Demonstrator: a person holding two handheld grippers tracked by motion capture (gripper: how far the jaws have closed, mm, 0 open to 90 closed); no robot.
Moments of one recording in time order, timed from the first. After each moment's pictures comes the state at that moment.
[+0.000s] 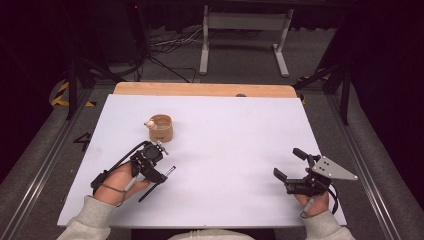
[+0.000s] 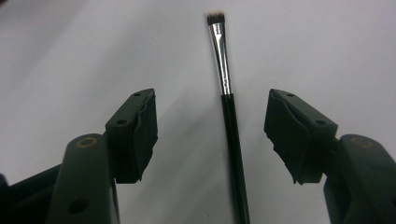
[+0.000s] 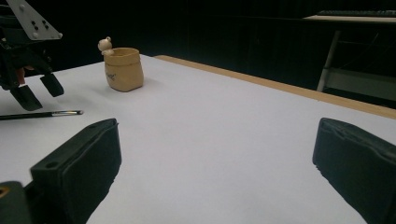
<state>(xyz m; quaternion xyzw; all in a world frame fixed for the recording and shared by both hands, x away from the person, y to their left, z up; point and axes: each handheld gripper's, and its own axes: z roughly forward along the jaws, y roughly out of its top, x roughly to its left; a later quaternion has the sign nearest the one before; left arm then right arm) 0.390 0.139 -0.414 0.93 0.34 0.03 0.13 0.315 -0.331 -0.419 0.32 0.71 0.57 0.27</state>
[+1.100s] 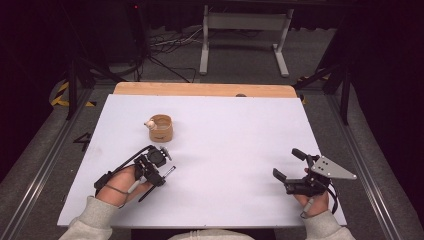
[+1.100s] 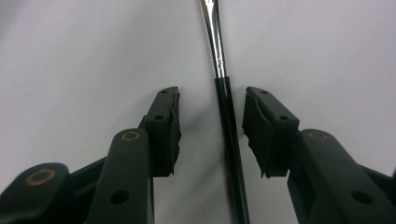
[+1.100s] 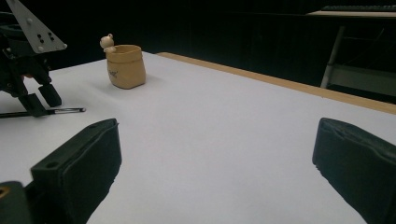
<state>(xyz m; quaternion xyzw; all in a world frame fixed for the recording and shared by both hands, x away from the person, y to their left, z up) 0.389 0.131 -0.426 0.94 0.34 0.02 0.09 0.316 -0.330 -0.420 0.32 0.71 0.57 0.27</state>
